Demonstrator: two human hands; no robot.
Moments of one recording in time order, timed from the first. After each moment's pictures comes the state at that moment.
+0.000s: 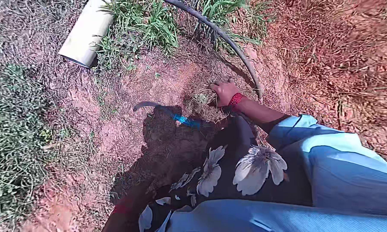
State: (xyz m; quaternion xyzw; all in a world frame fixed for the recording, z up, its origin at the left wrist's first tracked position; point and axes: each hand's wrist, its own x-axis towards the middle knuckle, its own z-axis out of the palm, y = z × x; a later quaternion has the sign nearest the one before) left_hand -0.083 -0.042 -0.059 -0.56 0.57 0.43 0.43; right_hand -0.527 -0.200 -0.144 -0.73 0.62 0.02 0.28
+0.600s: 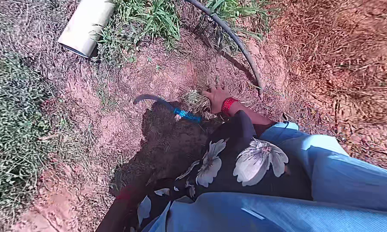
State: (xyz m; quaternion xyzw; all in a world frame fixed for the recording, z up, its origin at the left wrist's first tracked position) left_hand -0.090 -0.036 -0.059 -0.56 0.58 0.42 0.42; right_hand -0.480 -0.181 -0.146 -0.71 0.60 0.12 0.34
